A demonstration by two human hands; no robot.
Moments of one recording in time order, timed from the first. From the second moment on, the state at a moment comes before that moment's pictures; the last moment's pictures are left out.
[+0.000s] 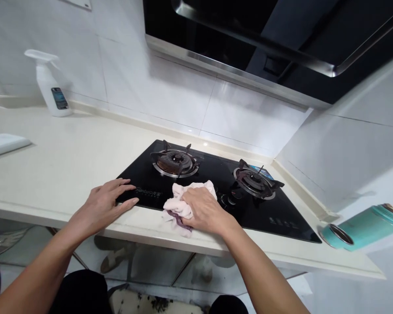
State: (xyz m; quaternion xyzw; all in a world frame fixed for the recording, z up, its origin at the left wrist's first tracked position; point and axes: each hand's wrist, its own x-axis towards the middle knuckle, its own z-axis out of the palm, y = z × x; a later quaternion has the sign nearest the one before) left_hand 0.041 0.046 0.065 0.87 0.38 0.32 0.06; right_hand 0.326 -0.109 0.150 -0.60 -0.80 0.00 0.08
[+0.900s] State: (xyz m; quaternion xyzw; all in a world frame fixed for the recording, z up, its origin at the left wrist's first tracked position) left_hand 0.043 0.043 0.067 0.87 0.39 0.30 0.06; right_hand 0.516 -0.107 0.149 -0.82 -0.56 0.01 -0.04
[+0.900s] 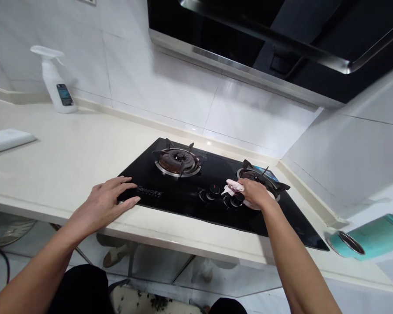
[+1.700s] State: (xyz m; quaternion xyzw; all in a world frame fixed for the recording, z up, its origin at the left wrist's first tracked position) left_hand 0.043 0.046 0.069 0.87 0.40 0.29 0.08; right_hand 0.495 -0.052 0.180 -0.80 -0.58 0.15 -0.10
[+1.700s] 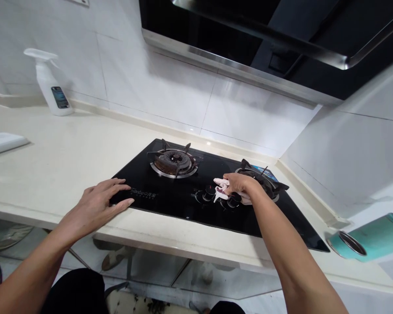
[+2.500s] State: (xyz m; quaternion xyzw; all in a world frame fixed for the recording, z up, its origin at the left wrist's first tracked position) left_hand 0.042 0.042 0.067 0.86 0.40 0.31 0.08; right_hand 0.515 -0.059 0.163 -0.81 -0.57 0.08 -0.07
